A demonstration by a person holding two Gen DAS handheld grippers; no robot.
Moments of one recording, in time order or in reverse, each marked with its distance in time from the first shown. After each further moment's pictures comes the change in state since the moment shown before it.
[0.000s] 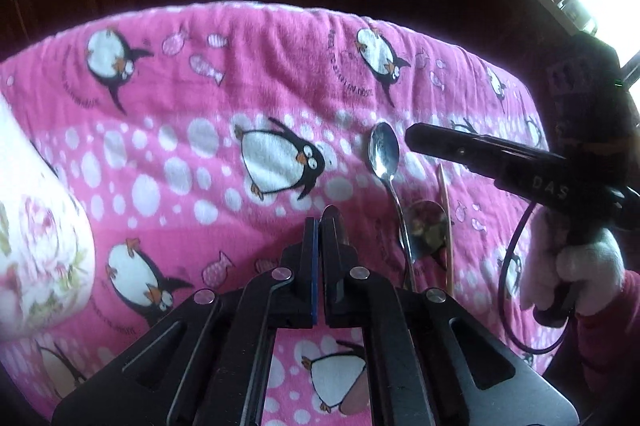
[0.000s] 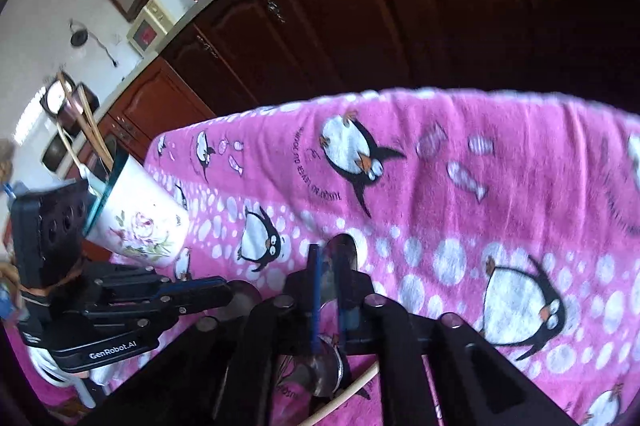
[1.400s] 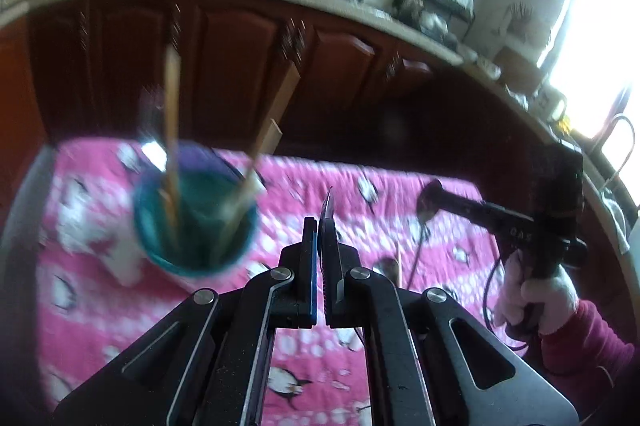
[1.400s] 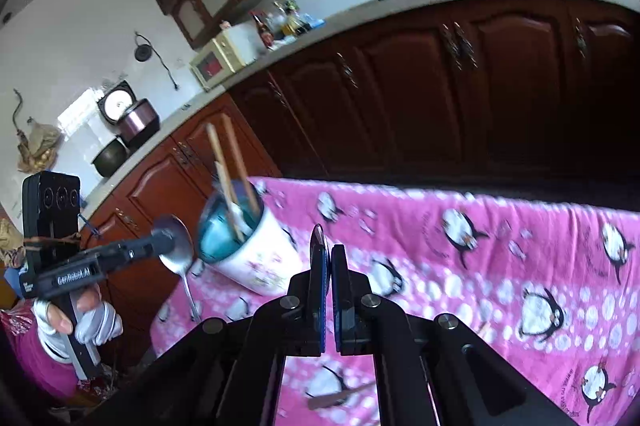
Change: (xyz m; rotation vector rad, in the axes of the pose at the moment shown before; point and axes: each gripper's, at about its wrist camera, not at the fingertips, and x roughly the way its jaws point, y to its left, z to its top) left arm -0.234 0.027 -0.036 -0.053 -0.426 0.036; right arm -0.119 0.125 0.005 -0.174 -0.249 0.143
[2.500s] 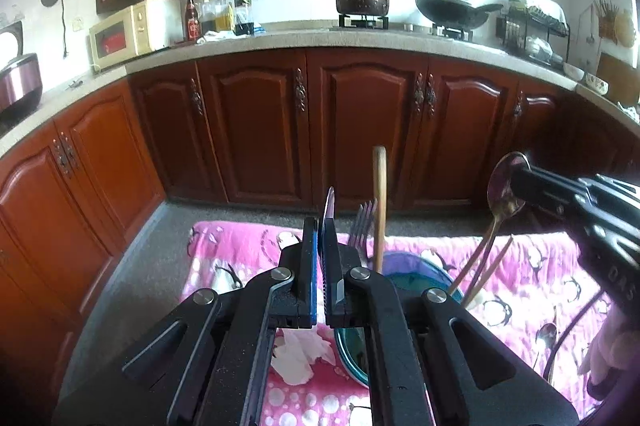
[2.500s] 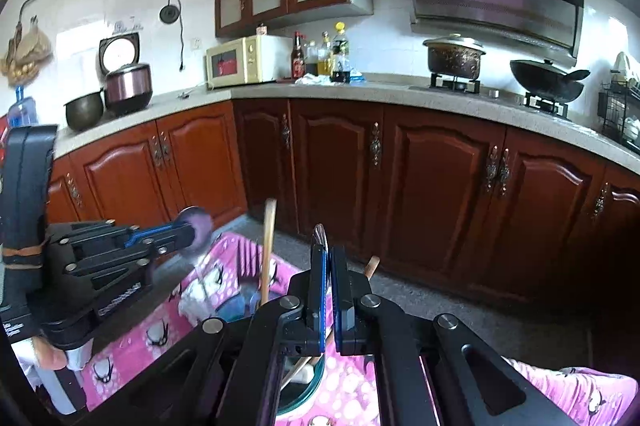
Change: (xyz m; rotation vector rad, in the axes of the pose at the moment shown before) left arm 0.030 0.095 0.030 0.069 -0.168 0.465; right arm 0.122 0.152 0.055 -0.371 -0.118 -0.219
